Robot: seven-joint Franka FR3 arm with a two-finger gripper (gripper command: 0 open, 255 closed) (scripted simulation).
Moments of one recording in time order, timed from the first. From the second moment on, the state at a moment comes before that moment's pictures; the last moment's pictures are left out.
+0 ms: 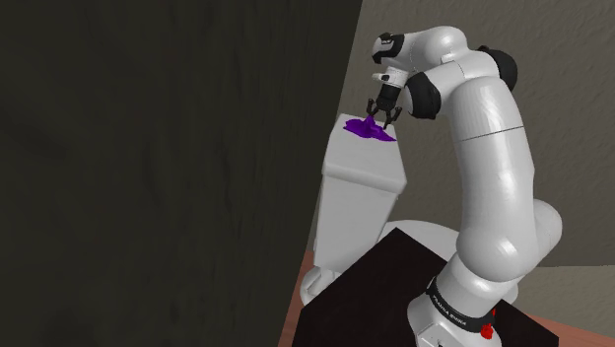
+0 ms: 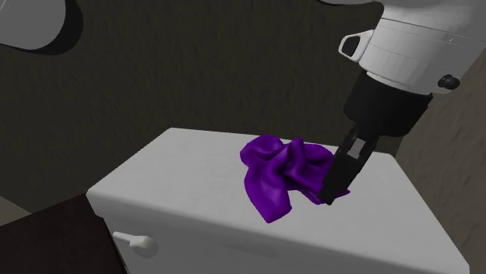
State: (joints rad) arm -0.20 0.70 -0.79 -1.18 0.56 1.49 -2.69
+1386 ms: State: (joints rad) arm -0.27 0.71 -0.78 -0.98 0.57 1.33 -2.64
